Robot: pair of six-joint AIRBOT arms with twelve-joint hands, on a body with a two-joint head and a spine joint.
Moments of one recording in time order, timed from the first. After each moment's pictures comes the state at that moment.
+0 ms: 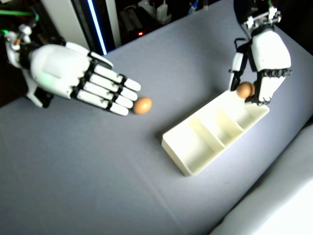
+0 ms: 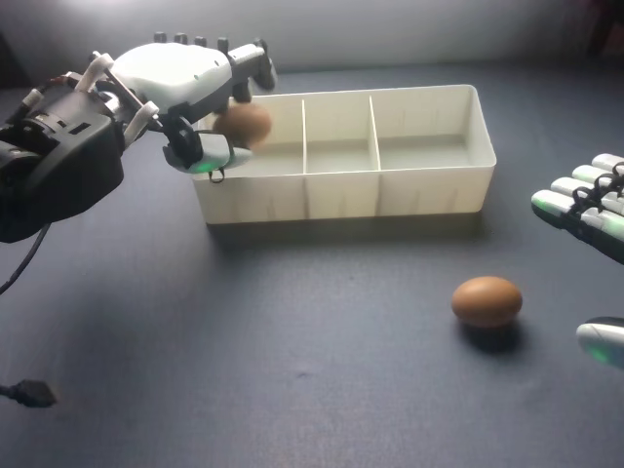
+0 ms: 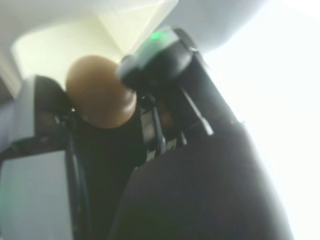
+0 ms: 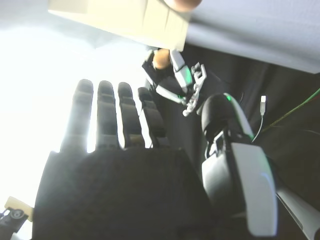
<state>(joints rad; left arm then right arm) 0.39 -1.30 1.54 -0.19 -0.41 0.95 -1.10 -0.80 0.83 0.17 1.12 -1.03</state>
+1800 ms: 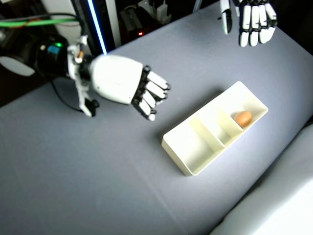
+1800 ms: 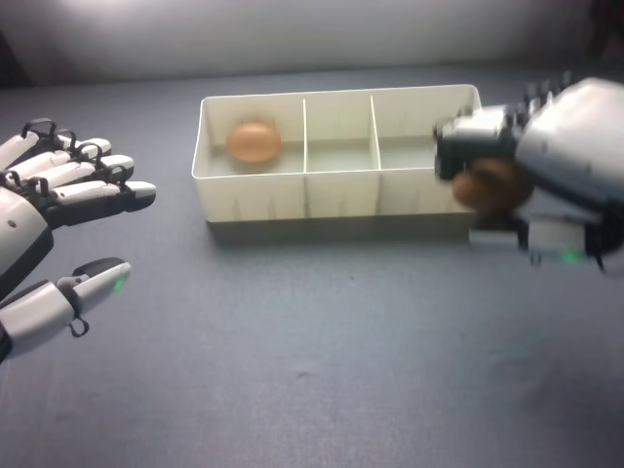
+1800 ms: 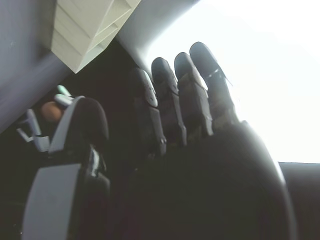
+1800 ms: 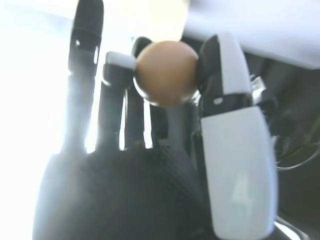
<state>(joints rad) 1.10 -0.87 0.99 -0.23 -1.35 0.87 -0.62 -1.02 1.09 0.07 0.79 -1.03</state>
